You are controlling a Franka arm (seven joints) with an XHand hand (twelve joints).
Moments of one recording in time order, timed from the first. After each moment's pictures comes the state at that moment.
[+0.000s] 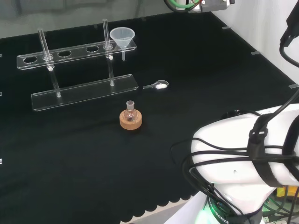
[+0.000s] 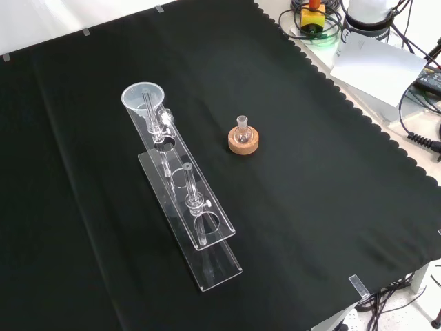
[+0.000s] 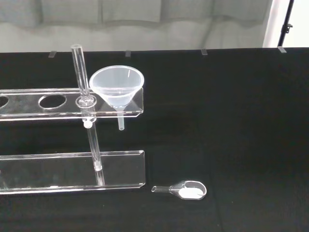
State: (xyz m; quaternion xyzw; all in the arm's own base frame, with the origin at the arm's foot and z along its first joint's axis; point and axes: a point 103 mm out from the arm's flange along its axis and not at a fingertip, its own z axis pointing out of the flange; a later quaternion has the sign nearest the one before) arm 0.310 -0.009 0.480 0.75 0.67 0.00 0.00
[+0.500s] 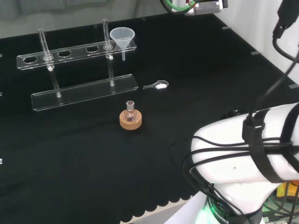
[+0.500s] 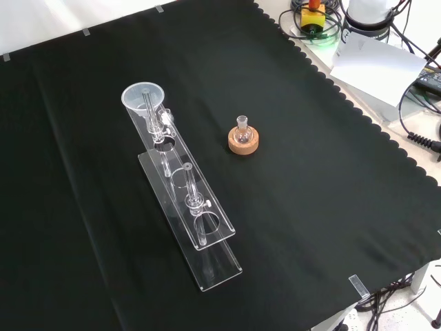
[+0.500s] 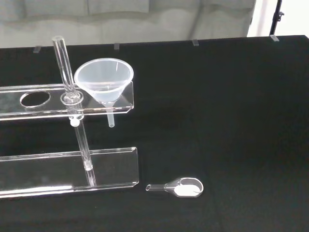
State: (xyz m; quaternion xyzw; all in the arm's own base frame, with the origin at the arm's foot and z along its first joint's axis) arm 0.336 -0.013 0.460 0.76 0.65 -0.01 -0.01
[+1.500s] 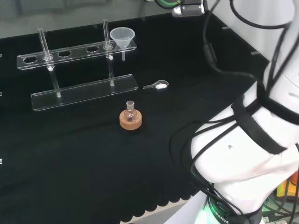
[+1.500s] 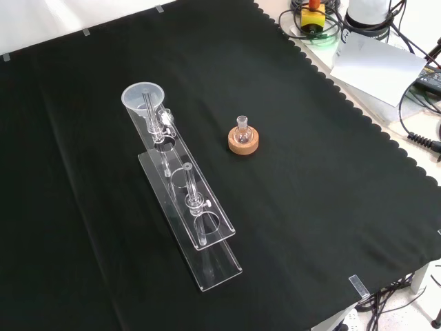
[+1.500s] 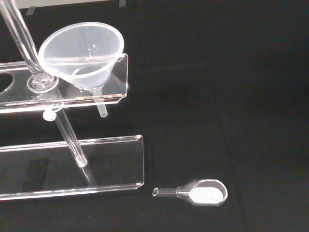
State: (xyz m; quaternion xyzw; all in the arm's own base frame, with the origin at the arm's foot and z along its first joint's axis) arm 0.466 -0.045 0.382 0.74 0.67 -0.03 -0.08
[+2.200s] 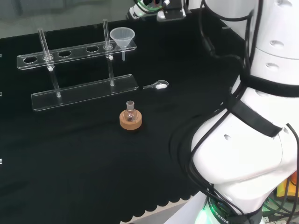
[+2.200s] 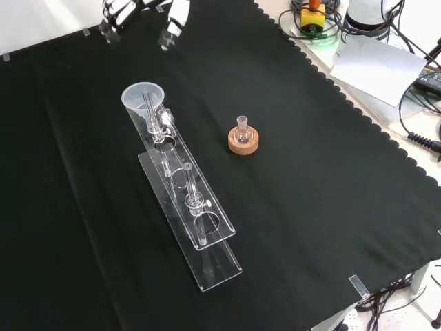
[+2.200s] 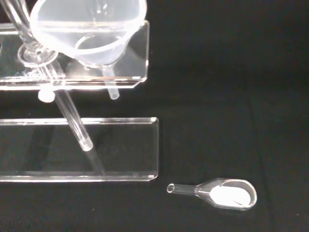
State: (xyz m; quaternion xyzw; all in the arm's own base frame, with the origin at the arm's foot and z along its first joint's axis) arm 0.532 -0.021 0.335 0.71 0.69 -0.09 -0.11
